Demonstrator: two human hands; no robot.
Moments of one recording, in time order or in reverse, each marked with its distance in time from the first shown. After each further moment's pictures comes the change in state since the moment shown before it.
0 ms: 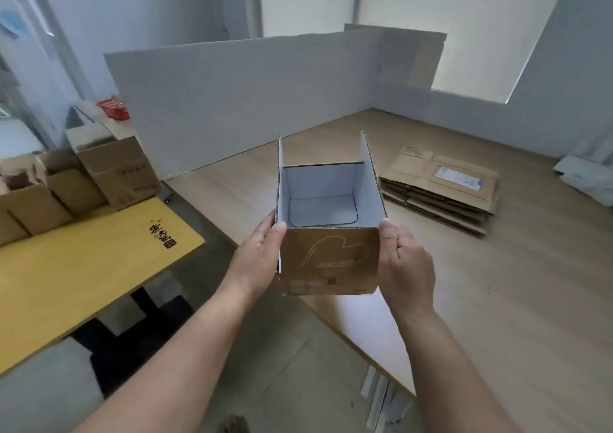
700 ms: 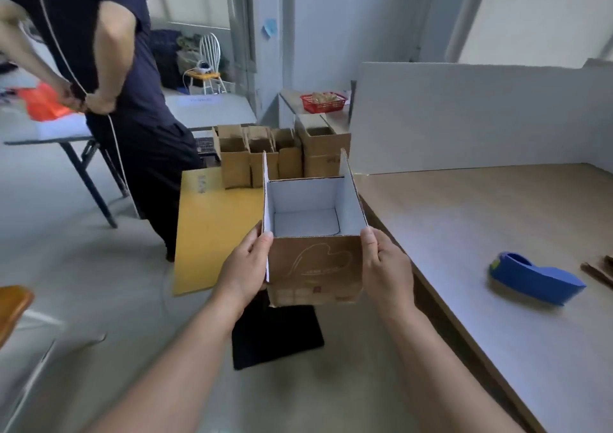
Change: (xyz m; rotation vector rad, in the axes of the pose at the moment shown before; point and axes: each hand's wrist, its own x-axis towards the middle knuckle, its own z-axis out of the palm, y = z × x) left_hand -0.094 -0.124 -0.287 -0.115 0.607 -0.197; right_hand -0.142 -0.184 0.223 0.151 -0.610 -0.291
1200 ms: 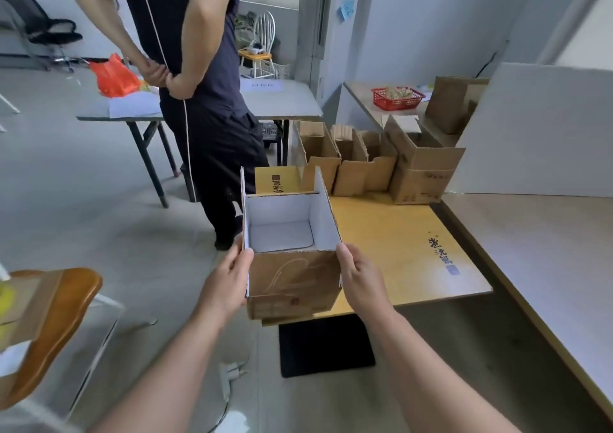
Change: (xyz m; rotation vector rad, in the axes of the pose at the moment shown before) left_hand 0.122 -0.091 -0.201 0.010 0.137 -0.228; right_hand 0.050 -0.072 0.253 0.101 -0.393 0.058
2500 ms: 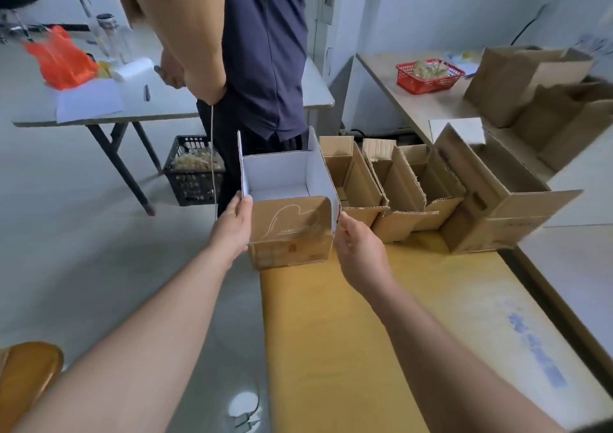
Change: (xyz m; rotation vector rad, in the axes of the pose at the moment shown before) left_hand 0.344 0.095 0.016 0.118 0.033 -0.056; right_hand 0.281 -0.046 0.064 -0.316 0.007 -0.083
